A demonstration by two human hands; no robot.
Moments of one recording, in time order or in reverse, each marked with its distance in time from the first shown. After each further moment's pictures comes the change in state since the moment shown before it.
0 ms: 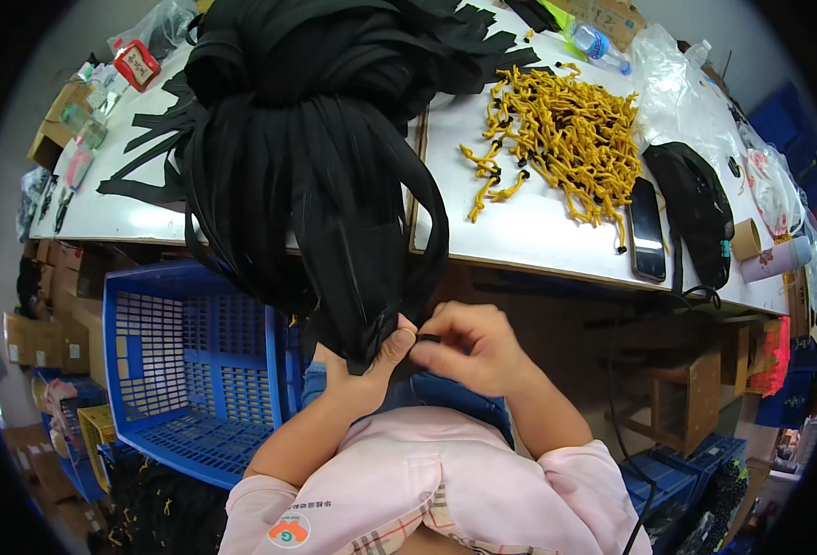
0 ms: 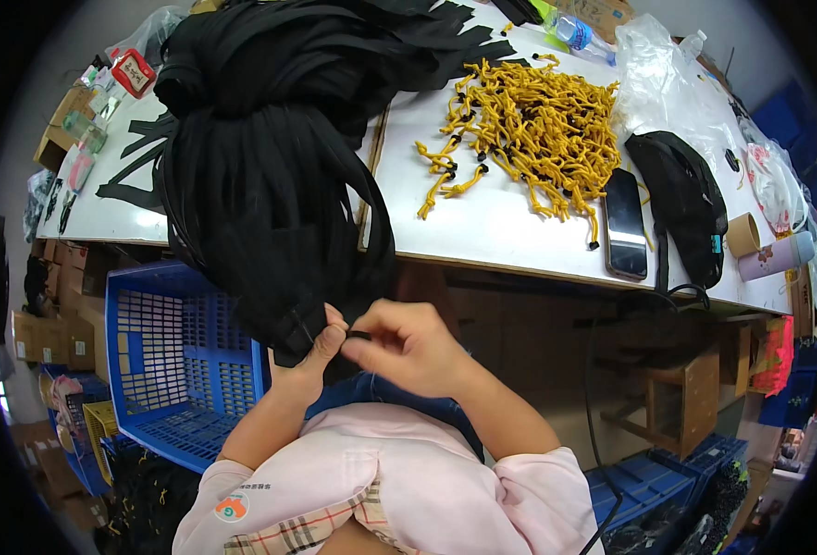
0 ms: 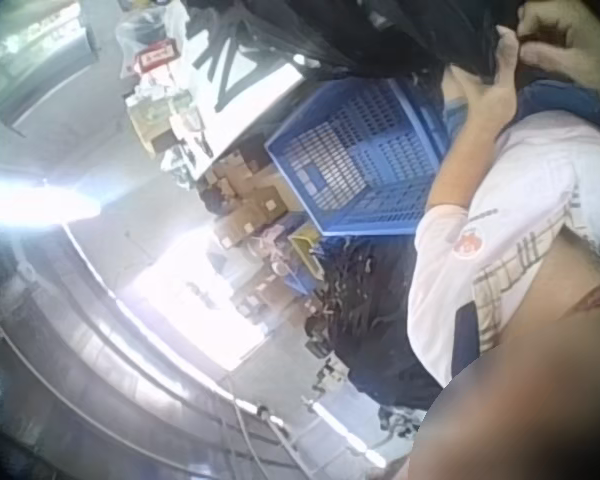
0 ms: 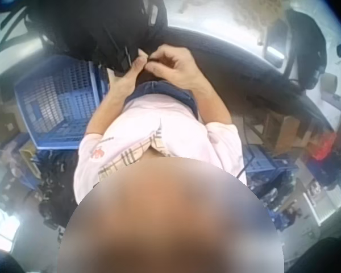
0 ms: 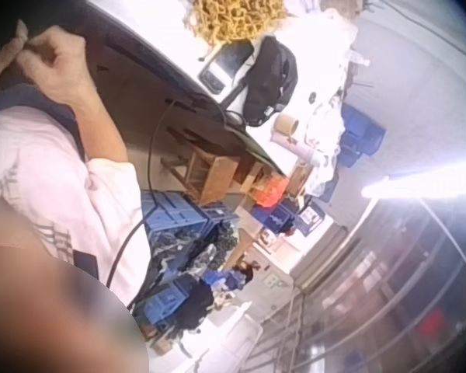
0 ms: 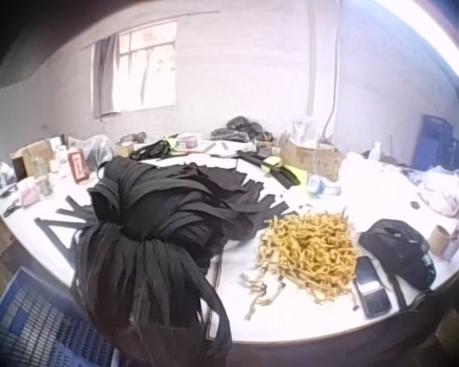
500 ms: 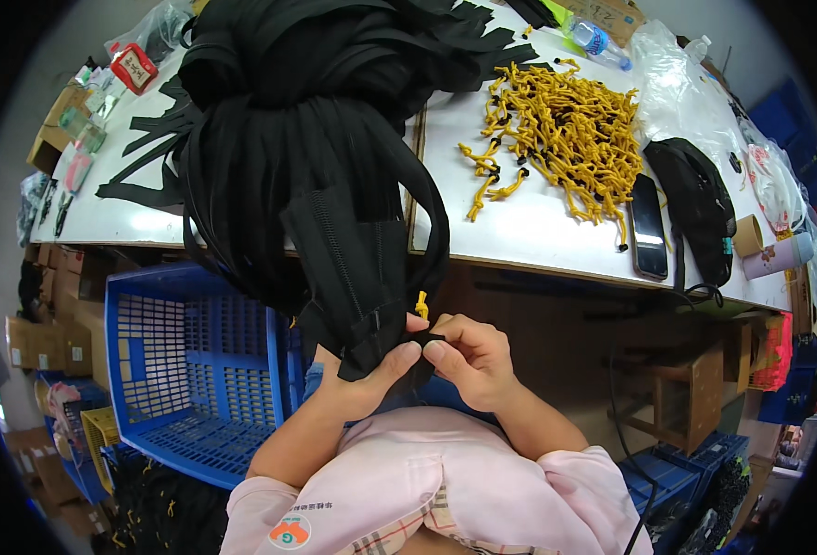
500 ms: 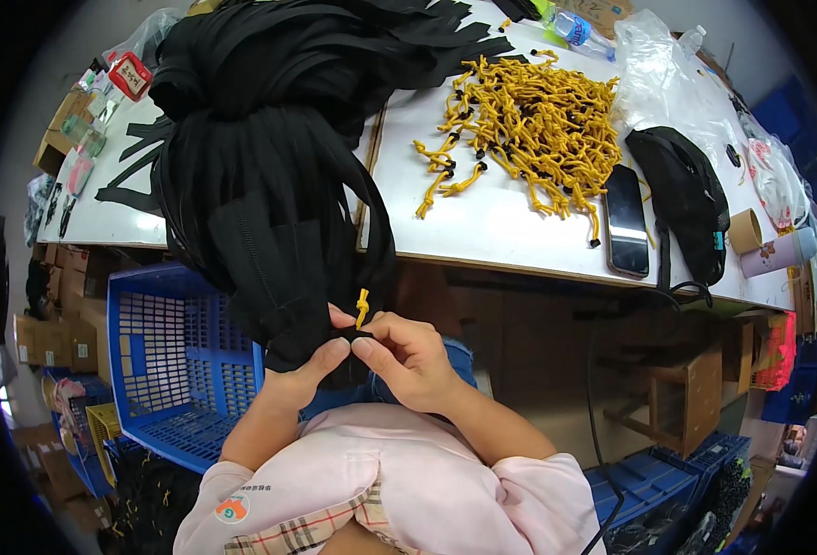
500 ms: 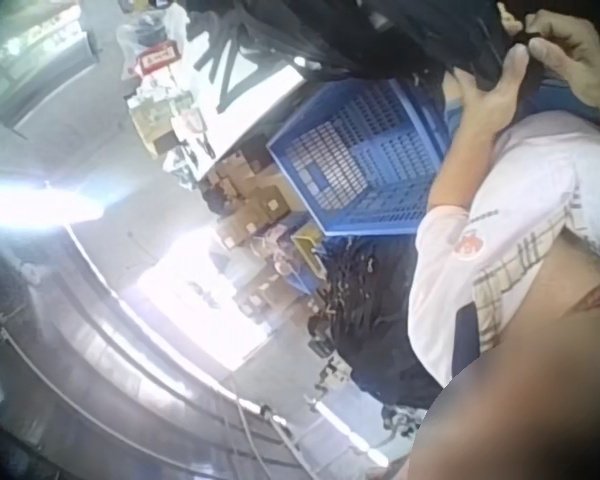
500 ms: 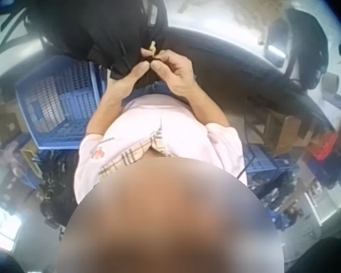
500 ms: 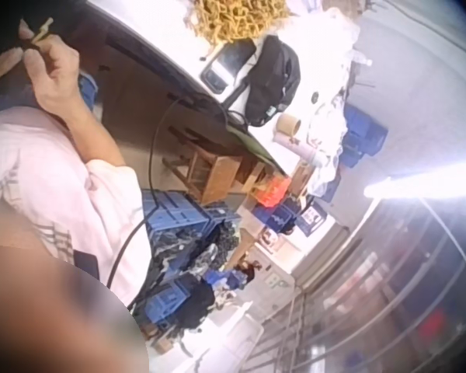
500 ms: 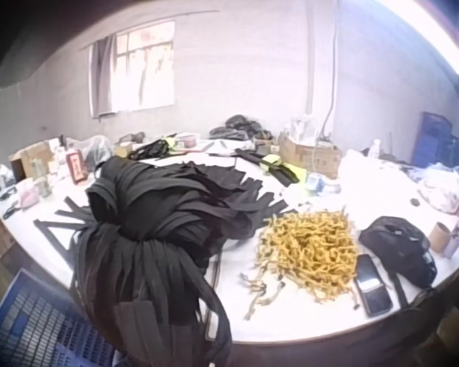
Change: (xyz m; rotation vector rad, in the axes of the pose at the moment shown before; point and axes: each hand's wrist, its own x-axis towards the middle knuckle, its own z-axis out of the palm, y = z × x) left_hand 0.002 0.008 -0.005 -0.056 -0.188 -0.060; right_hand -0.014 0.023 0.010 0.168 0.063 -0.186
